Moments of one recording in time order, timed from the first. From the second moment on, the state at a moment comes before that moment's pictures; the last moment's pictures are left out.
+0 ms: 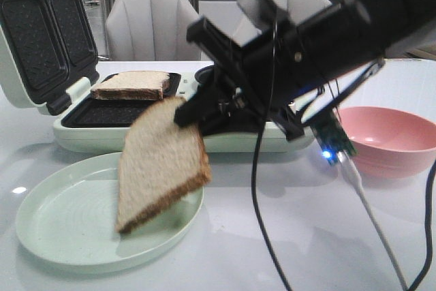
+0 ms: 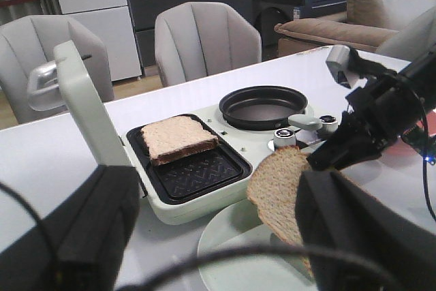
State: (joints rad) left arm -0.45 0.00 -0.34 -0.06 0.49 0.14; right arm 0.44 1.78 -0.97 1.62 0.61 -1.02
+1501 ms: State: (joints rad) left arm -0.45 0.00 -0.34 -0.06 0.49 0.14; right arm 0.51 2.02 -1.53 1.45 0.31 -1.09
